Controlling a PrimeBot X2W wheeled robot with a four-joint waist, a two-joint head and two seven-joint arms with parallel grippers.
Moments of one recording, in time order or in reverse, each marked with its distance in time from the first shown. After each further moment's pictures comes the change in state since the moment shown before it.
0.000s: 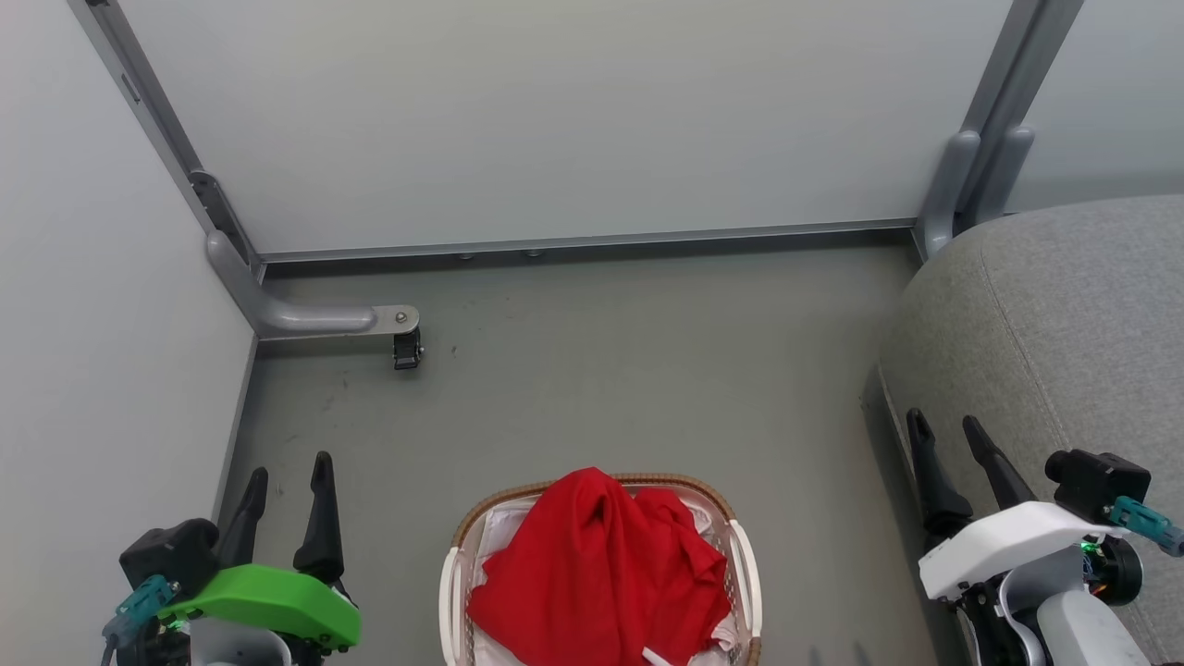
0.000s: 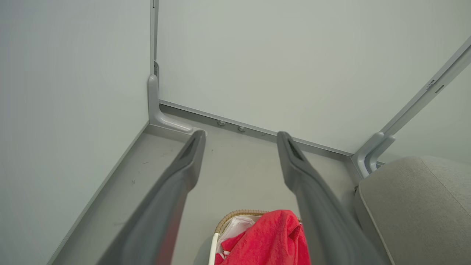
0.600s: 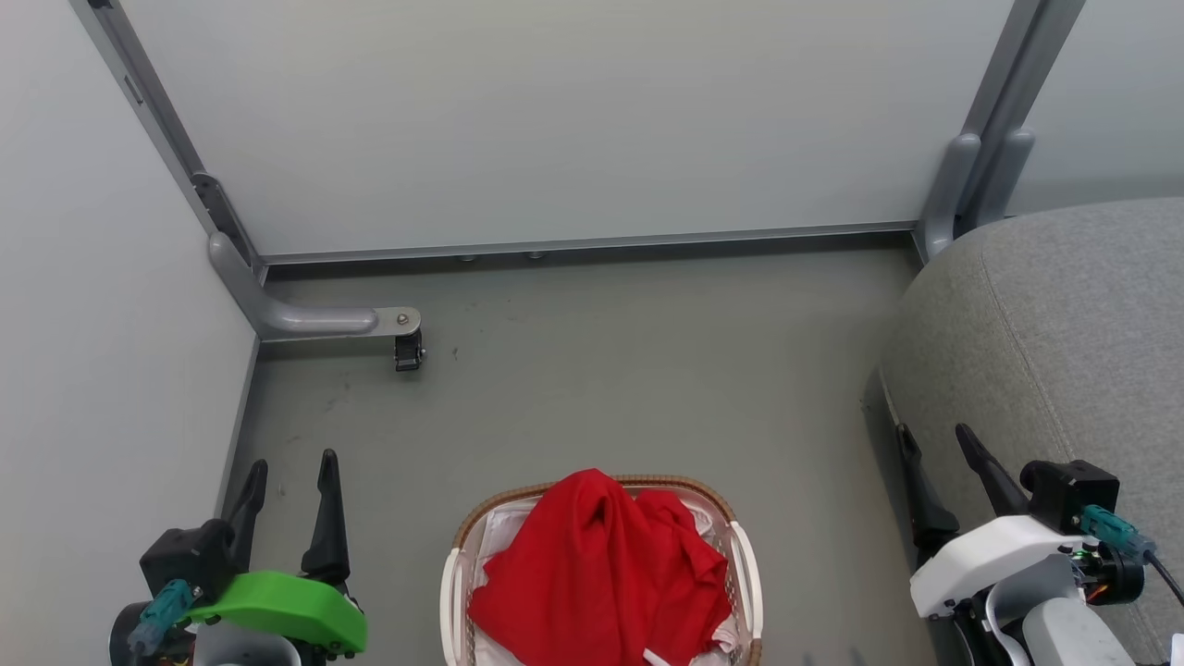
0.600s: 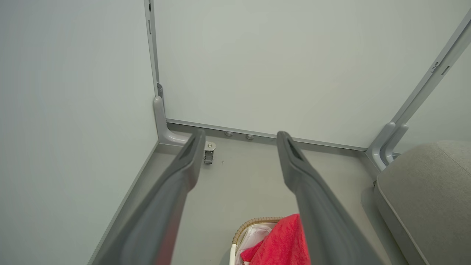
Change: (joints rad) left arm 0.014 -0.013 0.010 -0.021 0.155 0.000 -0.043; right arm -0.001 0.002 0.005 0.041 -0.167 0.000 -0.041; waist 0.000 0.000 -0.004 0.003
